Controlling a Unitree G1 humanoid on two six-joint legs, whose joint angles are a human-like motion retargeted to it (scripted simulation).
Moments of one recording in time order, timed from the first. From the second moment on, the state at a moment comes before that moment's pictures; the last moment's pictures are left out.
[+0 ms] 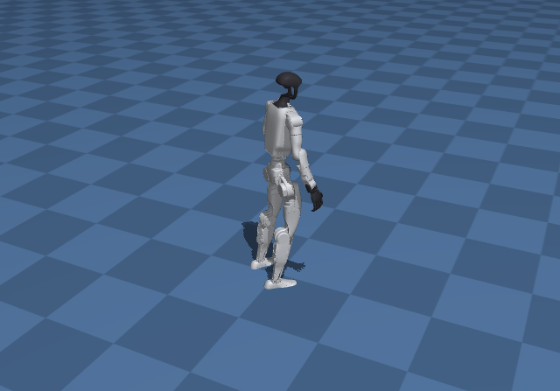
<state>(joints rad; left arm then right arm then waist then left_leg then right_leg) -0.07 0.35 -0.43 1.13 0.20 -0.13 -0.07 -0.12 -0.33 0.30 1.24 -0.04 -0.09 0.00 0.02 0.00 0.21 0.16 0.03 0.15 0.09 -0.21 -0.04 0.15 -0.06 -0.14 0.09 -0.18 0.11</state>
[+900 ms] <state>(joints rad) -0.08 0.35 -0.42 1.13 0.18 -0.13 -0.05 -0.11 -0.33 0.32 1.25 -0.04 -0.09 -0.01 0.03 0.00 0.21 0.14 0.04 0.14 0.13 -0.23 -0.04 0.16 -0.06 -0.14 0.09 -0.18 0.11</state>
